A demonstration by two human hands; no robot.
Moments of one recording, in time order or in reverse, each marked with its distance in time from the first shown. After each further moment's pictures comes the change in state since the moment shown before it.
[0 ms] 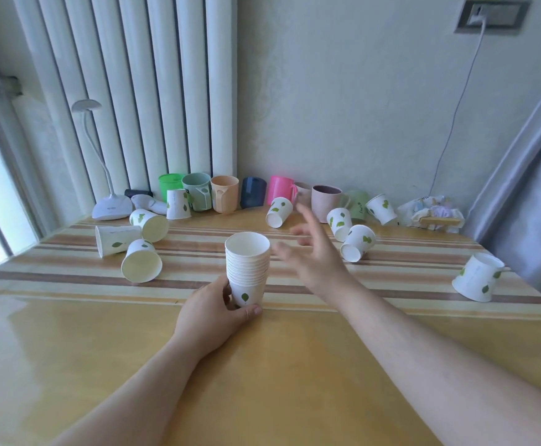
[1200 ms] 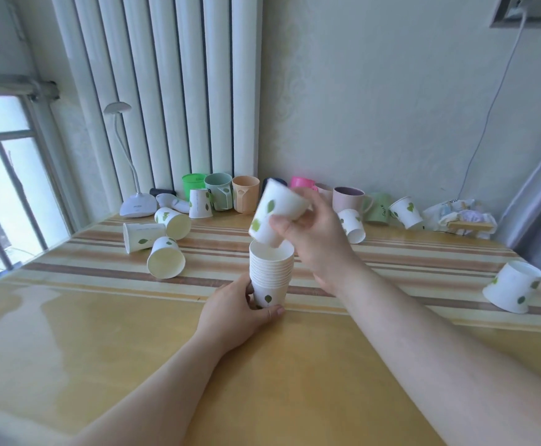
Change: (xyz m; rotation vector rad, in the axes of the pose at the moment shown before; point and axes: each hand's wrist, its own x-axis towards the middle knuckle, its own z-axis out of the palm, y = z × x) left_hand -0.003 0.005 -0.002 0.012 -0.016 0.012; right_hand 0.008 -0.054 0.033 0.363 -0.005 -0.053
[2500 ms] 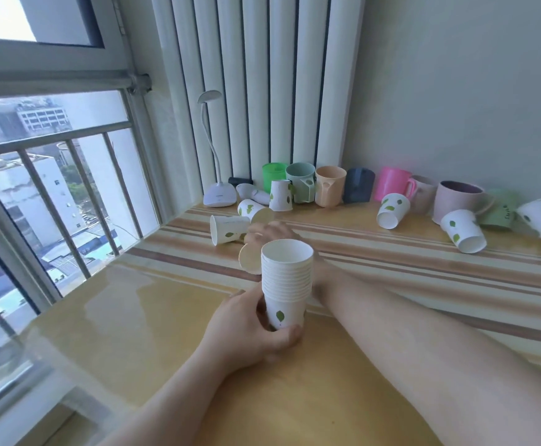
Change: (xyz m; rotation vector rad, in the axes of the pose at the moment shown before) left_hand -0.028 -0.082 -0.090 0.020 0.021 -0.106; right_hand 0.048 0.069 0.149 -0.592 -0.468 0.170
